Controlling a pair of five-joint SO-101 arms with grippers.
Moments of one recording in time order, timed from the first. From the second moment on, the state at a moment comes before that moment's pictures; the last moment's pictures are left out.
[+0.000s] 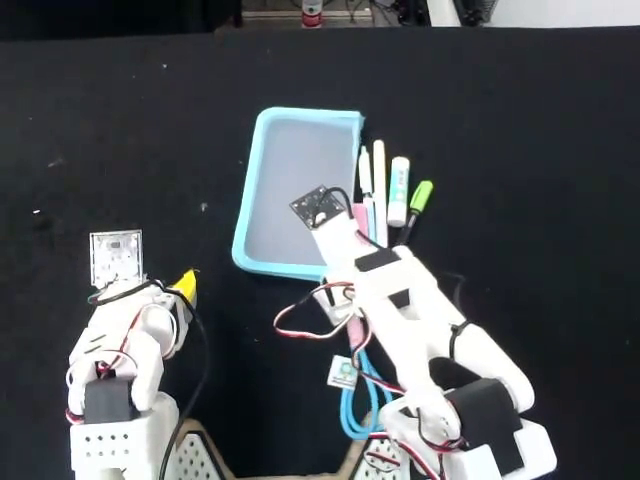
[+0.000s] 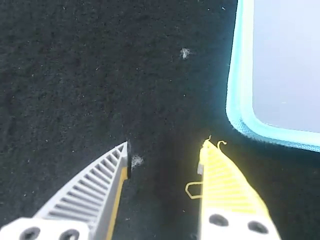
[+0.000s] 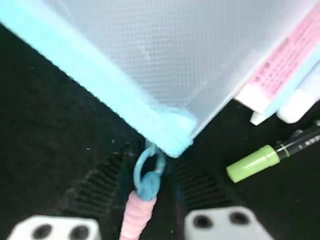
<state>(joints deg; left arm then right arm) -10.0 -104.5 90.7 60.1 -1.5 -20.4 -13.9 57.5 44.6 11.9</state>
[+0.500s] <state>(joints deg) -10.0 -104.5 90.7 60.1 -1.5 -20.8 -14.0 56.7 50.9 14.2</state>
